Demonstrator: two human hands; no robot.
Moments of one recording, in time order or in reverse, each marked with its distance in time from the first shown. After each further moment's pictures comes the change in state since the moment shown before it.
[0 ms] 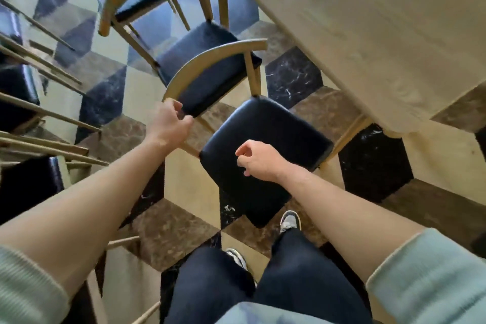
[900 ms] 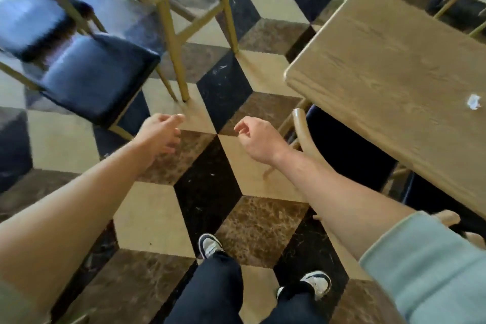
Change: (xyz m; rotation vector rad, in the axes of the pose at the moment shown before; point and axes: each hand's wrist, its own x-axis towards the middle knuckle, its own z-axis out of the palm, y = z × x) left_hand -0.650 0.097 0.314 -0.381 -0.529 0.003; right_hand -0.631 0.432 0.029 -0.144 0.572 0.046
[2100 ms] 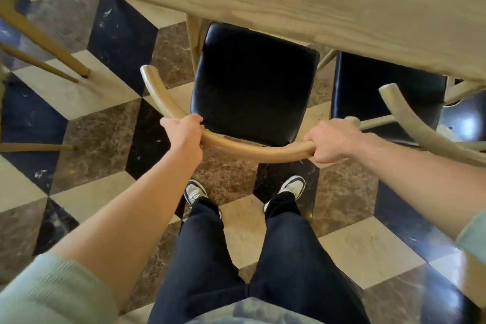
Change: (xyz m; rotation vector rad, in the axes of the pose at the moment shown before) left_hand -0.048 -0.063 0.298 -0.244 0.066 -0.247; right_hand -0.233 0.270 -0.055 -0.568 -0.435 0.485
